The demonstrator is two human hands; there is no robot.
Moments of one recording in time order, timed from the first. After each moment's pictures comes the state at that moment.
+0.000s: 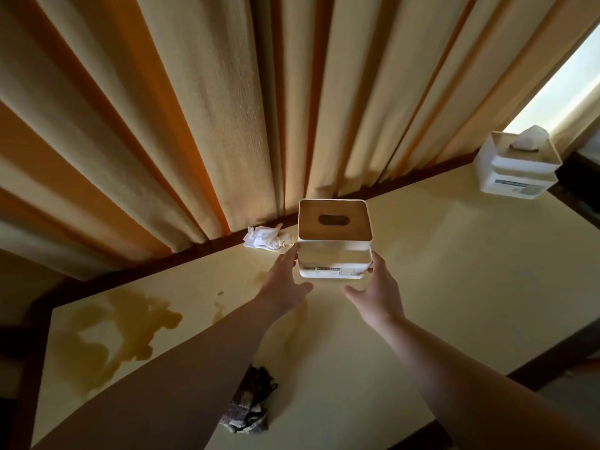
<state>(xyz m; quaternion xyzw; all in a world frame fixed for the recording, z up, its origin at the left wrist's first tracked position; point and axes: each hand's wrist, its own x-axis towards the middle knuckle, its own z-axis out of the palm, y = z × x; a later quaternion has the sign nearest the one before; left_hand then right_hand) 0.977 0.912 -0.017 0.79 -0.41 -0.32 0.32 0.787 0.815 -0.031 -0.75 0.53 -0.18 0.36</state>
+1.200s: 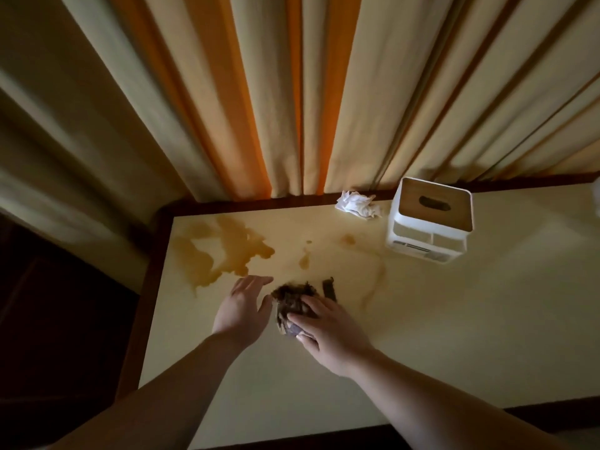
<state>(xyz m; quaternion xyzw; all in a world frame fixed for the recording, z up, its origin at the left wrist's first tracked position) 1.026 1.188 -0.043 0.88 -0.35 -0.11 0.28 0.858 1.026 -0.062 -0.98 0.04 0.00 0.18</state>
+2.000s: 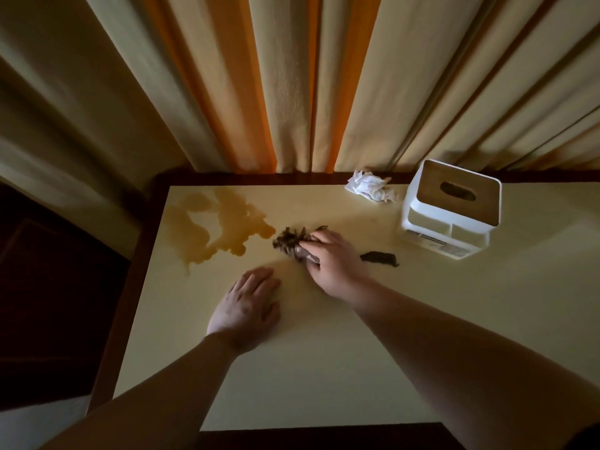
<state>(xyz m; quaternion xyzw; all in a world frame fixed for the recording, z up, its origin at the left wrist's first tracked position) 1.006 1.200 -0.088 0.88 -0.44 -0.07 0.18 0.944 0.956 -0.069 -0.97 0.10 -0.07 0.20</state>
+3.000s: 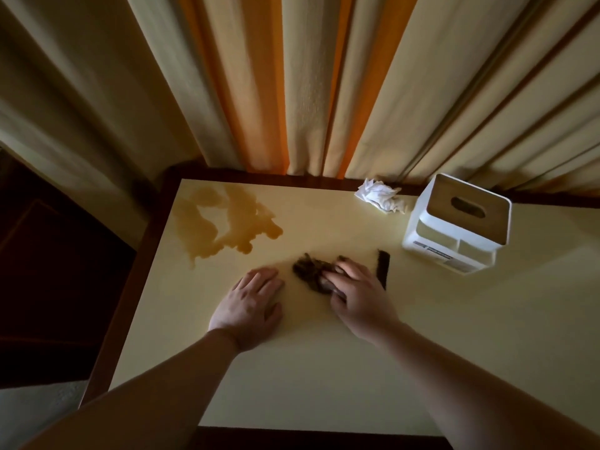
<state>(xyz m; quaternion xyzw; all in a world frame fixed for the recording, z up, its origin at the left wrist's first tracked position) 1.004 1.200 -0.087 0.88 -0.44 -0.05 0.18 0.876 0.957 -0.064 -0.97 0.13 -0.02 0.22</state>
